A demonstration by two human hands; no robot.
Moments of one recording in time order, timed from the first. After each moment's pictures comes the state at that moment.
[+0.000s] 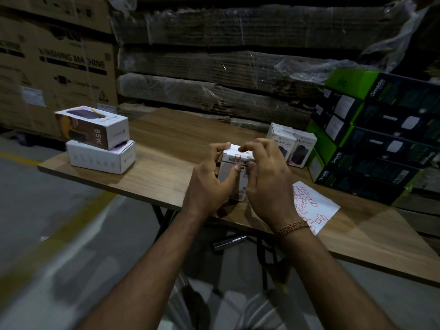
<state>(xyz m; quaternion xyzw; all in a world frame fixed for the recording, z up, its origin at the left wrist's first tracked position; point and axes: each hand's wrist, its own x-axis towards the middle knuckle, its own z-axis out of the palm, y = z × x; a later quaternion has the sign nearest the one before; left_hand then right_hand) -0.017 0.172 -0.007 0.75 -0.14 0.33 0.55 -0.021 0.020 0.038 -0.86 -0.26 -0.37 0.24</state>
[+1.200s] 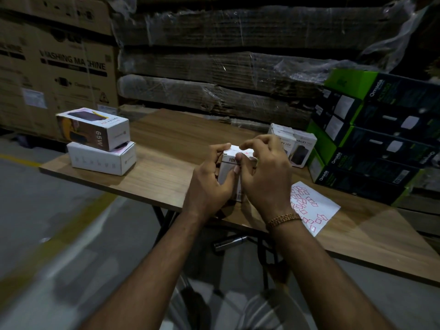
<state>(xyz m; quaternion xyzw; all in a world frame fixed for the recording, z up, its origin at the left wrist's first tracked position) -0.017 0.171 -0.008 0.74 -0.15 0.33 0.56 -0.003 0.029 0.039 -0.83 -0.21 -0.43 0.27</state>
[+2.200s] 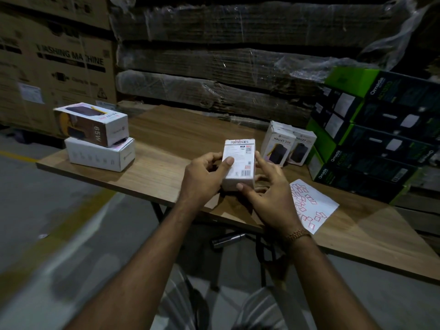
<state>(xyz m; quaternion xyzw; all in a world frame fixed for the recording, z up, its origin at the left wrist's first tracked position) -0.001 0.184 -0.014 0.72 -0.03 0.19 0.67 -0.002 -0.013 -0.008 -0.85 -0.21 -0.20 0.44</state>
